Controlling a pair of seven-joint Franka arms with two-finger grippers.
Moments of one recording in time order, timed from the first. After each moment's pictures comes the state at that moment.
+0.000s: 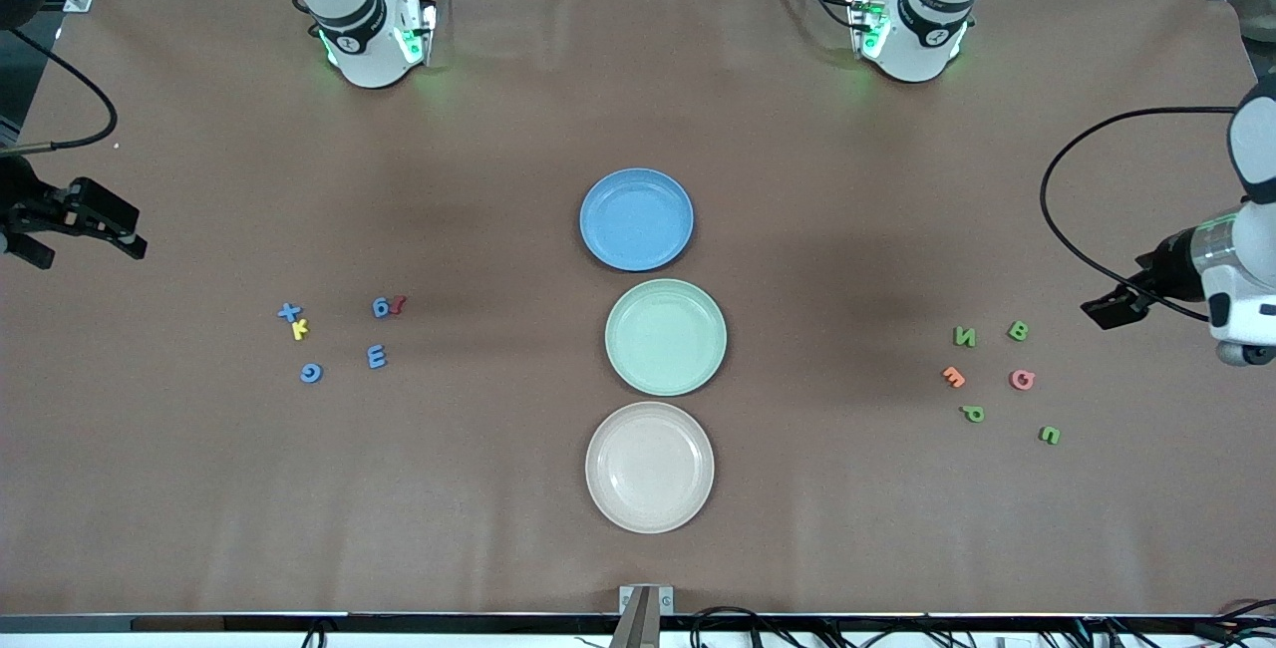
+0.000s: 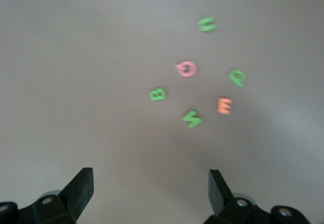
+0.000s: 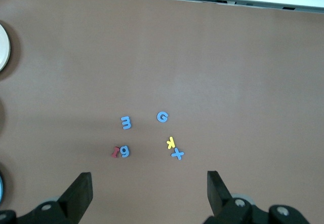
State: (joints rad) left arm 0.23 0.28 -0.19 -1.60 0.10 1.72 -0.69; right arm -0.07 0.05 0.02 -1.58 0.02 1.76 -0.15
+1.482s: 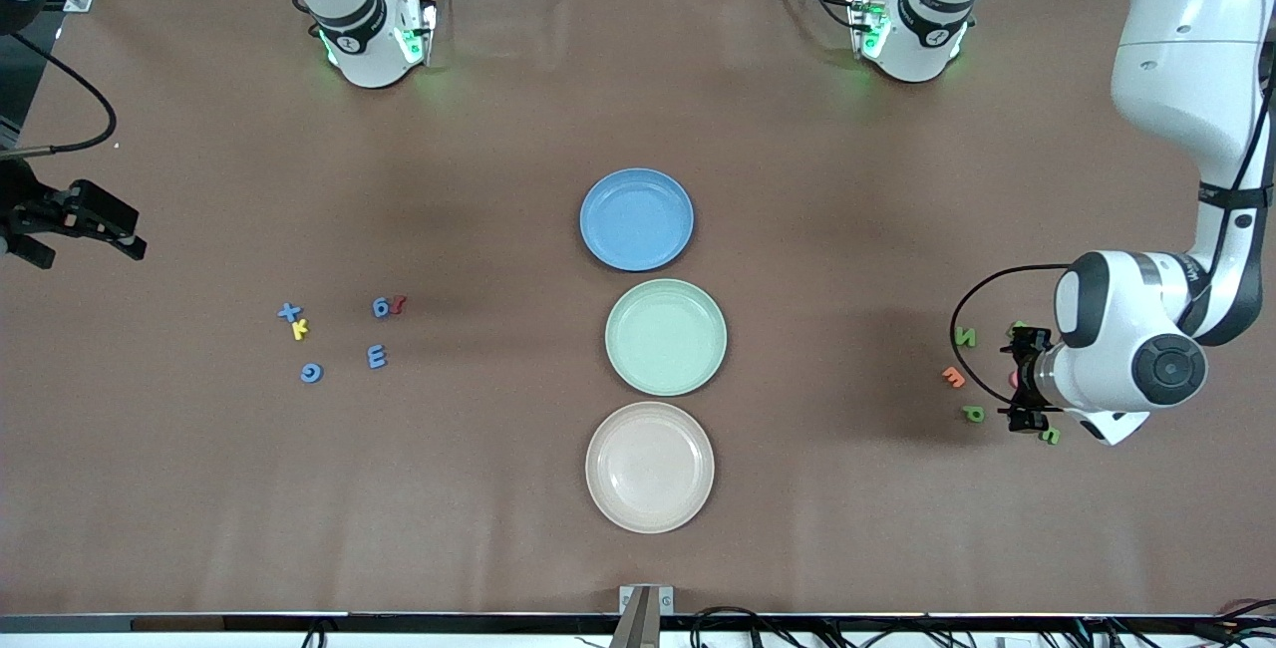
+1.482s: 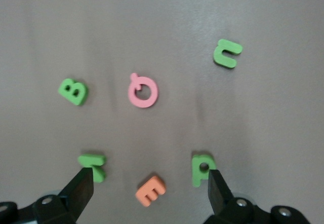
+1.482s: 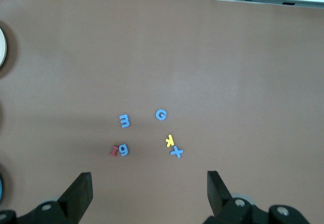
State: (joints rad) left arm 0.11 0.71 -0.15 -1.50 0.20 2.06 -1.56; right arm -0.07 0.05 0.01 -1.58 0.02 1.76 -0.15
